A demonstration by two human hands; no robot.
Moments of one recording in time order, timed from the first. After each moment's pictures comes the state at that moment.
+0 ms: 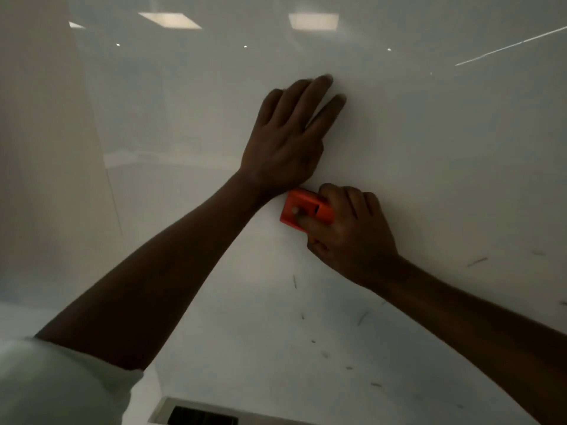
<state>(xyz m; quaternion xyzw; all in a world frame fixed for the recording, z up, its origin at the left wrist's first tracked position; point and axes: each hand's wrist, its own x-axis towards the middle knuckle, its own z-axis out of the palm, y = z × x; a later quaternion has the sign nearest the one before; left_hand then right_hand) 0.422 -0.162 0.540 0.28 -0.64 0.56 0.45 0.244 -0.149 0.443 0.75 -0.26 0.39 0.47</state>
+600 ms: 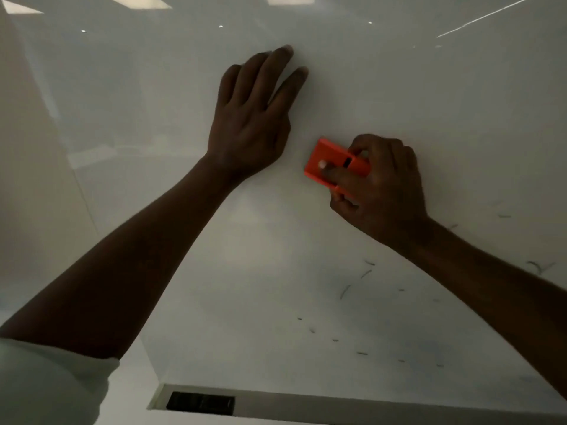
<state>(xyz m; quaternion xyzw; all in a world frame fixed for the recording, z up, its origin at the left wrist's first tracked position) 0.420 -0.158 0.538 0.28 -0.63 0.57 0.45 0.184 -0.146 0.460 0.71 -0.28 0.45 0.47</state>
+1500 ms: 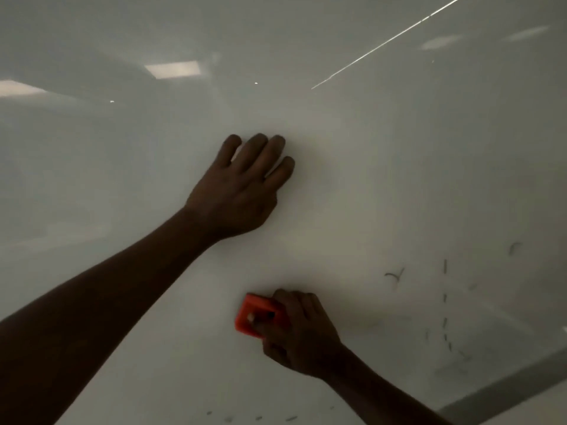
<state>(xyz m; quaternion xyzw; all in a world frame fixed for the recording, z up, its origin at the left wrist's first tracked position) 0.233 -0.158 0.566 0.14 -0.74 0.58 0.31 0.100 -0.117 0.314 0.76 -0.35 0.39 0.37</state>
